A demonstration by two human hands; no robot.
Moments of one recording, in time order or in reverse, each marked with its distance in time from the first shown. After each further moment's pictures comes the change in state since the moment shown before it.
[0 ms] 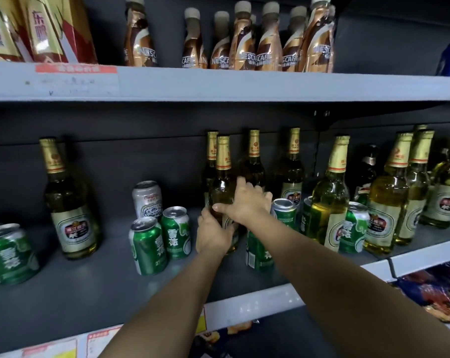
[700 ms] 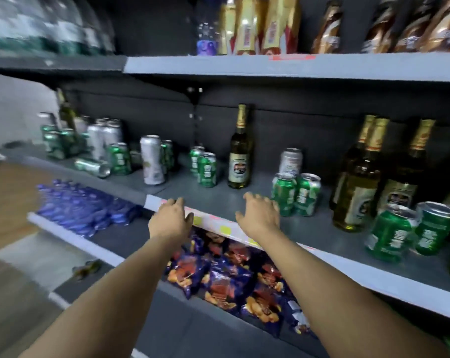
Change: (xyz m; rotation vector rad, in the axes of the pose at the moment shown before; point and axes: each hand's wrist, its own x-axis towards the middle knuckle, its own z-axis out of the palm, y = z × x) left_hand -0.205 -0.141 -0.266 0.772 0.417 -0.328; right_hand -0.178 -0.141 0.067 0.096 -0.218 -0.647
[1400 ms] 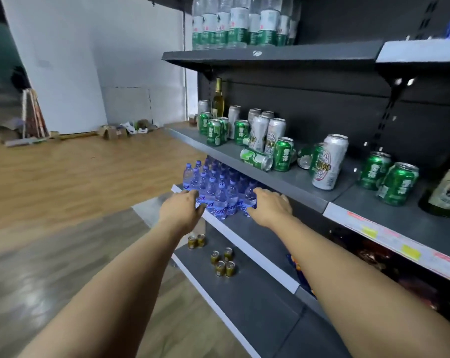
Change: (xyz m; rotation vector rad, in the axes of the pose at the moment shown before) left_hand 0.004 -0.399 -0.137 0.194 0.000 -0.219; right_hand 0.025 -0.408 0.110 -0.019 -0.254 -0.391
